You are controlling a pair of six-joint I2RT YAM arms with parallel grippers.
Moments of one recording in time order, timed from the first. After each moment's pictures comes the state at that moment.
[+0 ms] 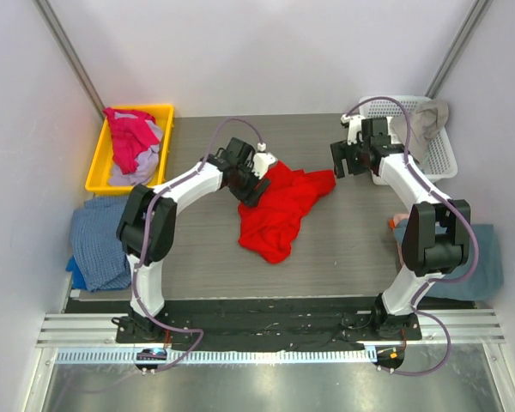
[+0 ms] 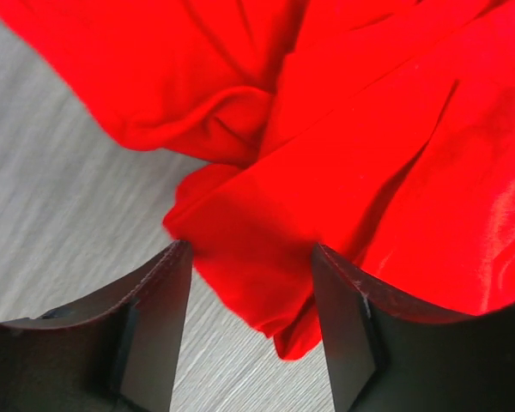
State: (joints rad) left arm -0.54 1.97 1.50 -0.54 0.23 0.28; right arm 0.08 1.72 1.35 -0.46 -0.09 -0.18
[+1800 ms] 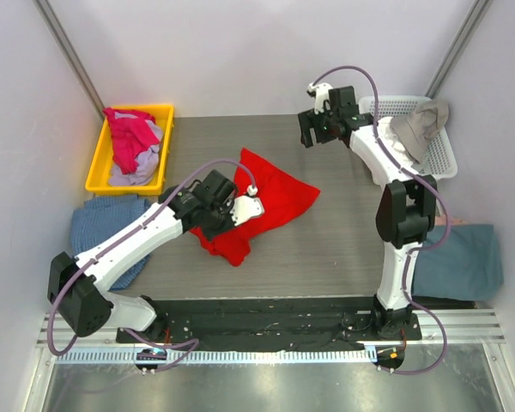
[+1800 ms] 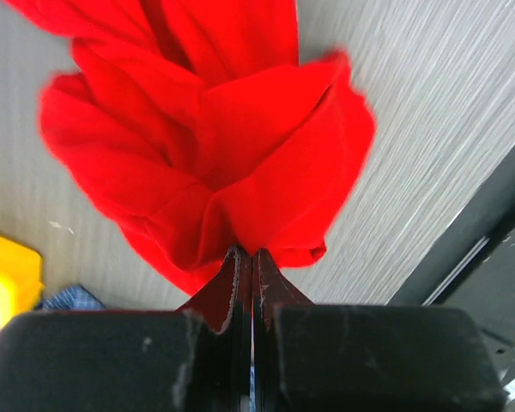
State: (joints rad) left arm -0.73 1.35 1.22 -0.96 0.02 0.50; right arm 0.24 2.00 1.82 -0.50 -0.14 -0.15
